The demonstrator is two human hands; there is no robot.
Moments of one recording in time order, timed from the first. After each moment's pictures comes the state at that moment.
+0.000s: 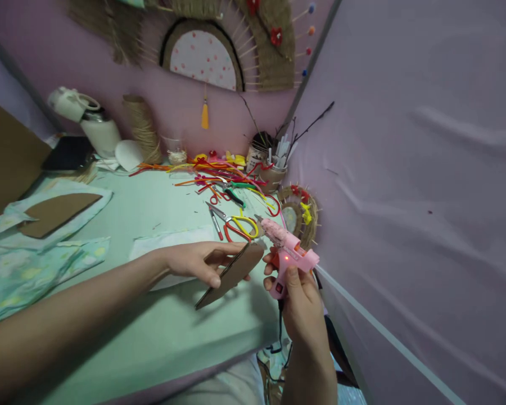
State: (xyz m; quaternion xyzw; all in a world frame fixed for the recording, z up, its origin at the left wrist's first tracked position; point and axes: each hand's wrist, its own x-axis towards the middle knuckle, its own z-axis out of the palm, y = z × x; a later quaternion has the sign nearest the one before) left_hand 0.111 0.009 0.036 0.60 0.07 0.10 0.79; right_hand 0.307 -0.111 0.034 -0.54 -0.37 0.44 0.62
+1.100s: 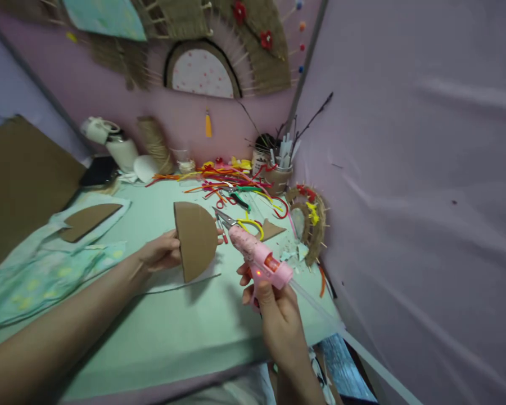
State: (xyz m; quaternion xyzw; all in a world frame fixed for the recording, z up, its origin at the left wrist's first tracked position) left_hand 0.056 0.017 0.014 0.42 0.16 0.29 0.84; right_hand 0.288 -0.119 0.025 -0.47 -0.45 0.48 0.58
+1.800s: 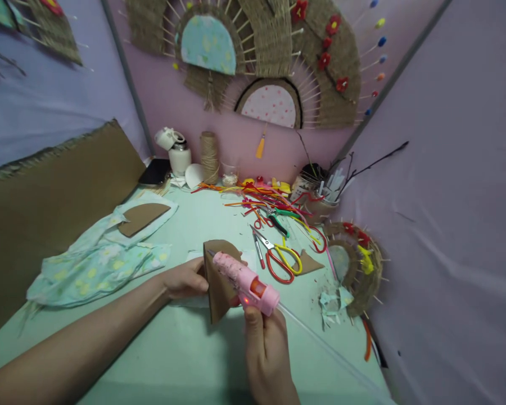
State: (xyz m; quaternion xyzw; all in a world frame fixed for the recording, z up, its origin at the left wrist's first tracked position) left_hand 0.009 -0.007 -0.017 0.37 0.15 0.31 0.86; right_hand 0.199 -0.100 0.031 -0.57 -0.57 0.34 0.48
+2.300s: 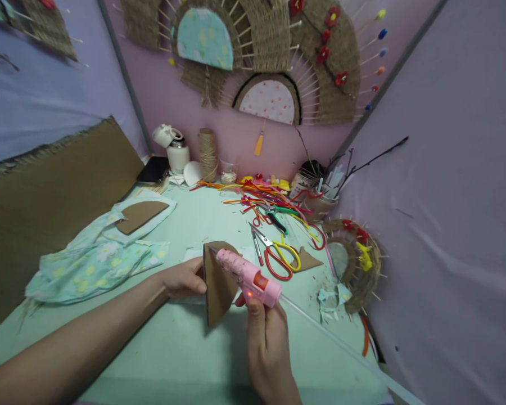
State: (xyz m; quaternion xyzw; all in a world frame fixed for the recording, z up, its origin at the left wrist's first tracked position) left_hand 0.011 -0.007 -0.017 0.40 0.12 0.29 0.86; right_hand 0.199 -0.100 0.038 -0.60 -0.53 0.37 0.47
